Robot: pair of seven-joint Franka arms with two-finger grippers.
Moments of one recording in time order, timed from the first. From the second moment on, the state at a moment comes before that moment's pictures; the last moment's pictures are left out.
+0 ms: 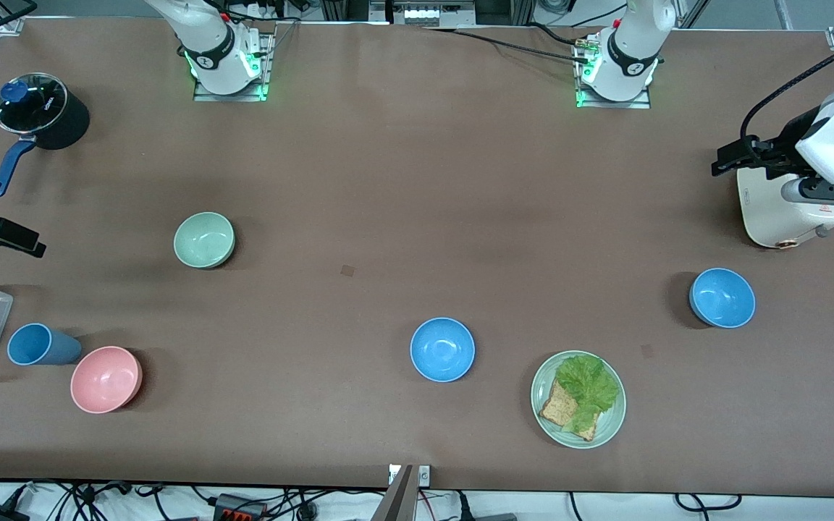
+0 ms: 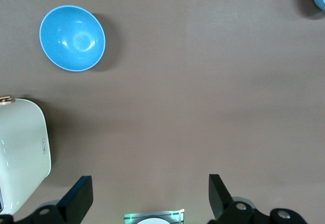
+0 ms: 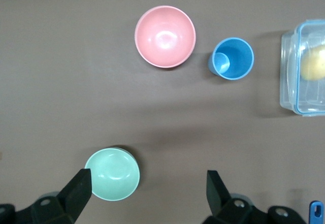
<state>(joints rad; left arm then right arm) 0.13 -0.05 -0.08 -1.80 -0.09 1.57 0.07 -0.02 0.22 -0.11 -1.50 0.01 1.77 -0.06</state>
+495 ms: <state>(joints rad) 0.13 -0.03 -0.08 -1.78 -0.09 1.56 0.07 0.05 0.11 -0.11 -1.49 0.01 1.63 -0.05</state>
